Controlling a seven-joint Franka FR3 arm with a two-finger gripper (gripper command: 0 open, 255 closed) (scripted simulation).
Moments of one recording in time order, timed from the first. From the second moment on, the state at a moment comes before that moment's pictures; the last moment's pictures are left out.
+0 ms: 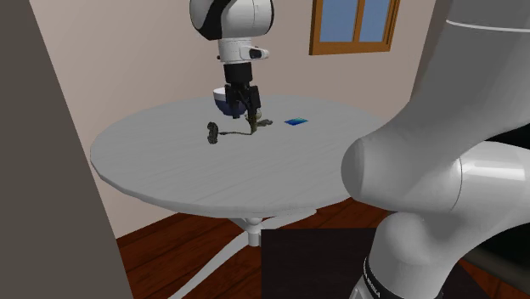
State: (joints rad) arm -0.22 -0.18 0.84 -2.14 0.10 1.92 1.53
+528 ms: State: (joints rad) arm -0.23 0.00 0.91 -2.10 -0.04 2.00 1.73
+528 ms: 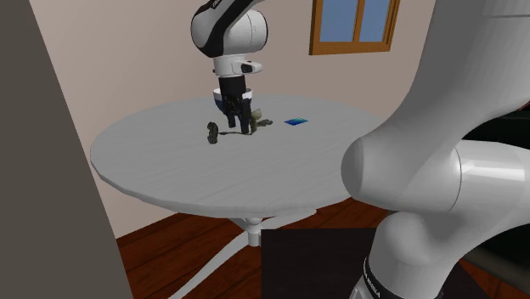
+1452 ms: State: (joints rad) arm -0.23 0.01 0.91 -2.11 -0.05 2.03 1.74
